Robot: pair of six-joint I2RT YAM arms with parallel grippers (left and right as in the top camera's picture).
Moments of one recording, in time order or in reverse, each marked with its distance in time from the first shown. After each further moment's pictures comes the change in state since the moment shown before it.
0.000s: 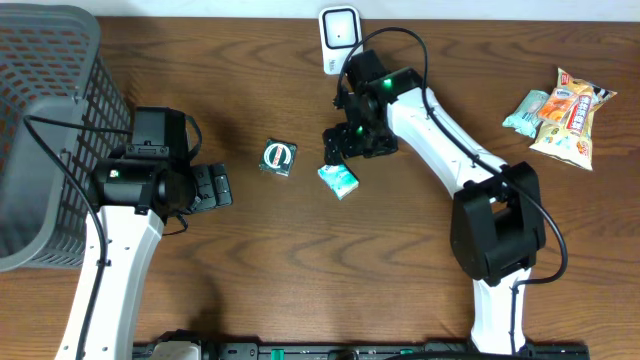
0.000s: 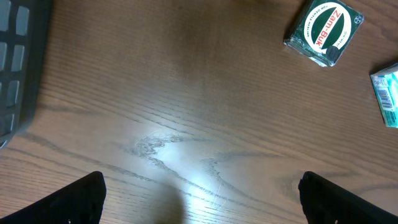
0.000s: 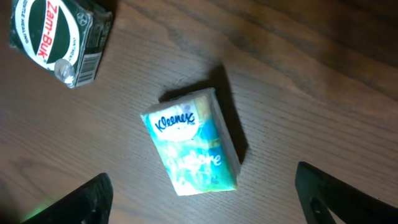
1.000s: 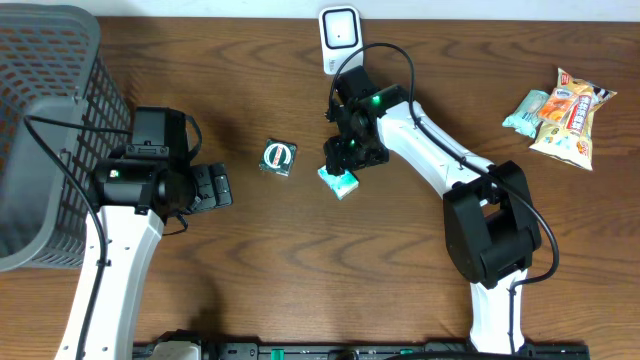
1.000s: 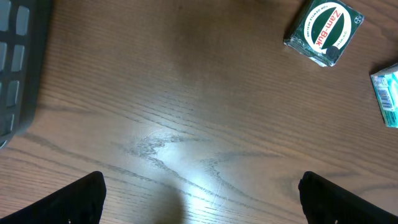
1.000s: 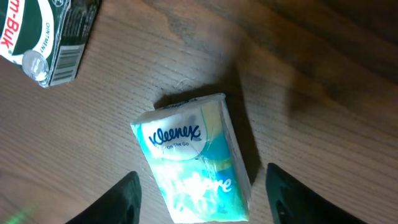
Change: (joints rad) left arm 0.000 0.000 0.000 0.000 0.000 0.000; right arm 0.035 0.000 -0.109 0.122 0.025 0.000
